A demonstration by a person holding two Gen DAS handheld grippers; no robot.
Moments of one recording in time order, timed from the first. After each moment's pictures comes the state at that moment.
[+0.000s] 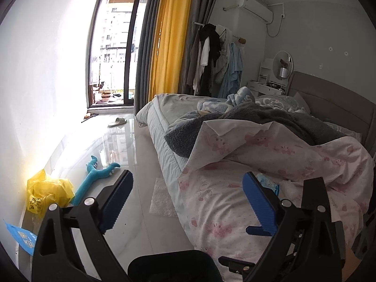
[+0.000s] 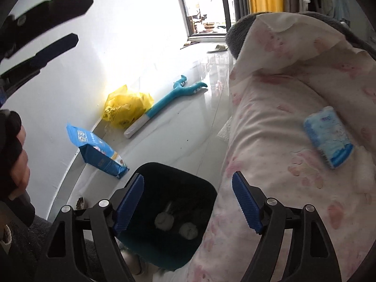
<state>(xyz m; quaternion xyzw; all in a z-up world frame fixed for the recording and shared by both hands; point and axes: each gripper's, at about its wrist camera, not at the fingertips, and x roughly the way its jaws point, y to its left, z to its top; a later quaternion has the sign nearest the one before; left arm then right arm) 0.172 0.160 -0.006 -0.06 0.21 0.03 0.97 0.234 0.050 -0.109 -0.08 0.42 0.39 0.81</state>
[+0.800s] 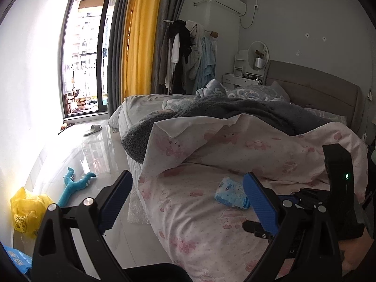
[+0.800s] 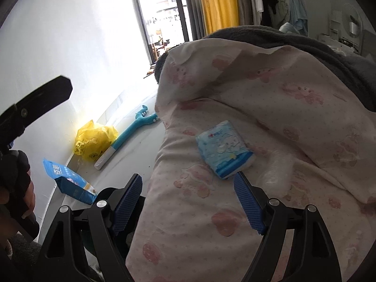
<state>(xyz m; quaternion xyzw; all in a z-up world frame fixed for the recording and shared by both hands) 0.222 0.094 -0.017 -0.03 0.21 -0.04 0.98 0.280 -0.057 -0.087 -0.02 0.37 0.30 0.88</state>
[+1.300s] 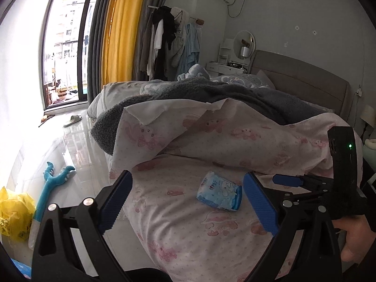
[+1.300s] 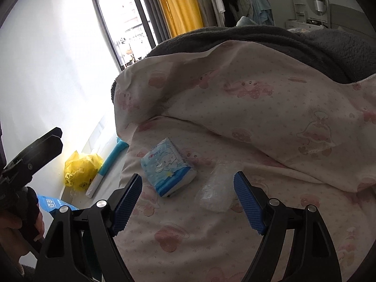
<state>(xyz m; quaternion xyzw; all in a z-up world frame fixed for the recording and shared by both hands) 0.266 0.074 -0.045 -0.04 0.25 -0.10 0.96 0.316 -0.112 -0.093 0.06 0.36 0.24 0.90</state>
